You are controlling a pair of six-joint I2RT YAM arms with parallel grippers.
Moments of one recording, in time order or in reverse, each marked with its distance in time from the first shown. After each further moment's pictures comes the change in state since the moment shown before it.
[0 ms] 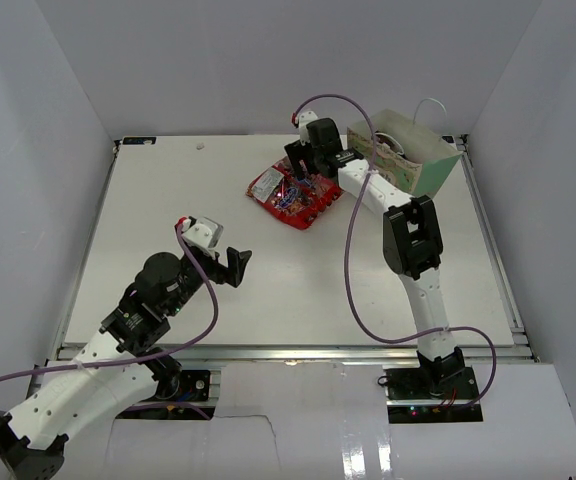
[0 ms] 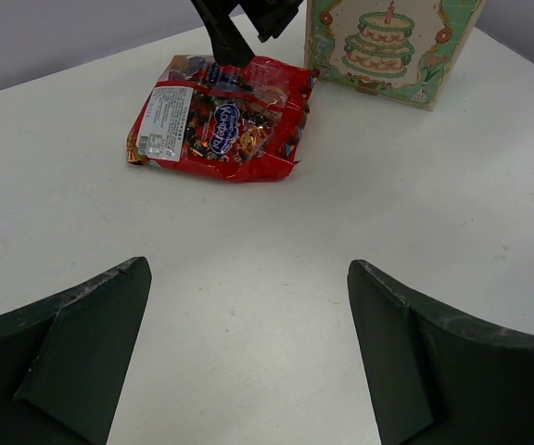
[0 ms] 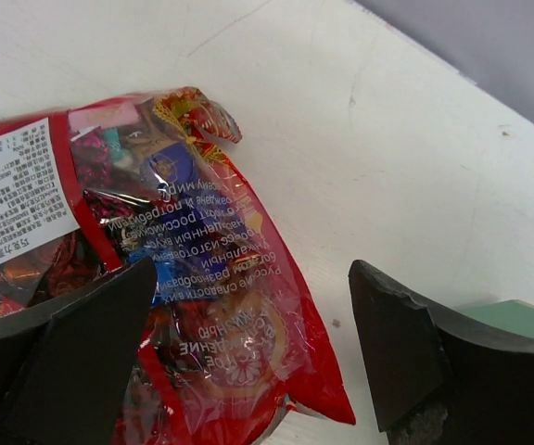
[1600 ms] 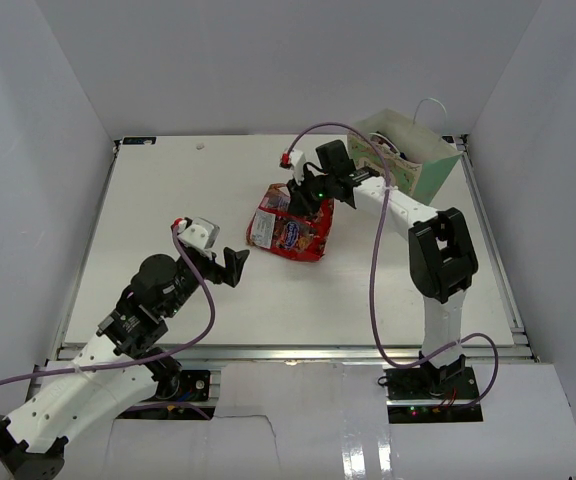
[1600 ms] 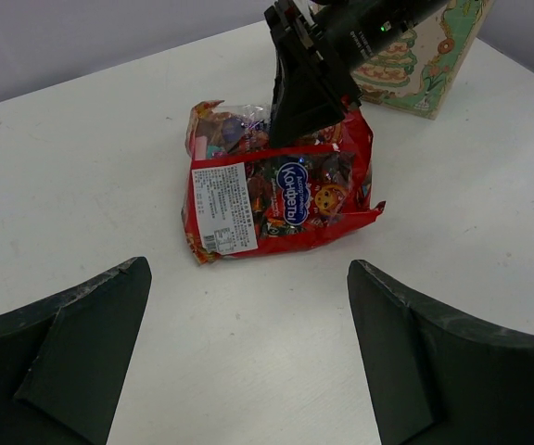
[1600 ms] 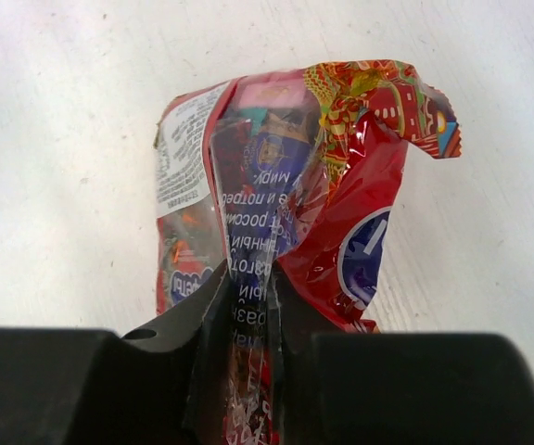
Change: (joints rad) left arm 0.007 -0.020 0.000 -0.003 -0.007 0.007; right arm 0.019 -0.312 -0.448 -0.045 -0.721 -0.199
